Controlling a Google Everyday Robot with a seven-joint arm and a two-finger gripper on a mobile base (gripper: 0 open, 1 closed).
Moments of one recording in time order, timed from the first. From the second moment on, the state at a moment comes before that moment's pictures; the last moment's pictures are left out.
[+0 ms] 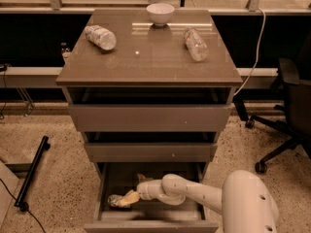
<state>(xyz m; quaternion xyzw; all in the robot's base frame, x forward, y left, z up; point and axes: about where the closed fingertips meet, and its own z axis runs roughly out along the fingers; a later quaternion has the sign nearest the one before) 0.586 0.114 0.225 -0.38 0.78 0.36 0.35</state>
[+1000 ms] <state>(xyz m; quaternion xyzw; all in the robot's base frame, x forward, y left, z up) 0.578 0.143 0.162 -0.37 0.81 0.36 0.29</state>
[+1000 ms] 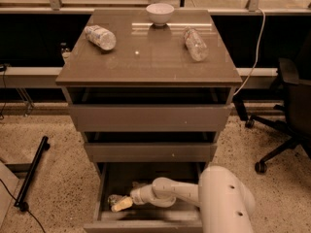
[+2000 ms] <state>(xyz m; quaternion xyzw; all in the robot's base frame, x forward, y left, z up) 0.550 0.174 0.137 -0.39 0.80 0.38 0.24</state>
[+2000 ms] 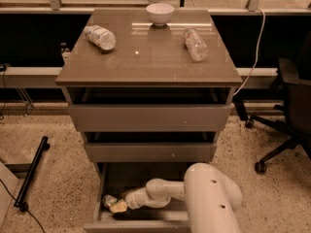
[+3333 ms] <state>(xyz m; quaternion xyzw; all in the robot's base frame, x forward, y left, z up) 0.555 0.157 0.174 -0.36 0.78 0.43 0.27</state>
